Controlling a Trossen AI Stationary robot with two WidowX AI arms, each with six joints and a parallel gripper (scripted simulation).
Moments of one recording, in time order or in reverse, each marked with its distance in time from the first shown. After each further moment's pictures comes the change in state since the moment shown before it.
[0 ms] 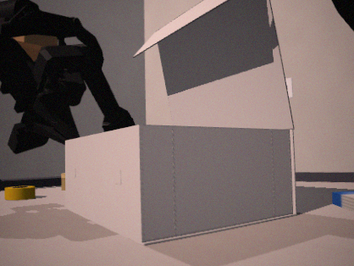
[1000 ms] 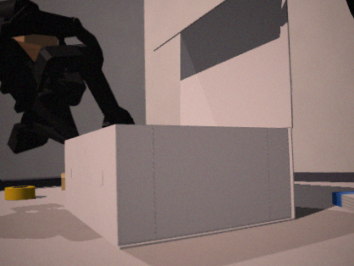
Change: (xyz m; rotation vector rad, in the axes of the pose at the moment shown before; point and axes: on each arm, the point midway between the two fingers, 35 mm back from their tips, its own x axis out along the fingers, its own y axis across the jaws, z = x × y) left arm 0.000 0.000 0.000 0.000 0.000 0.000; right arm -0.018 -0.006 0.007 0.142 -0.015 0.078
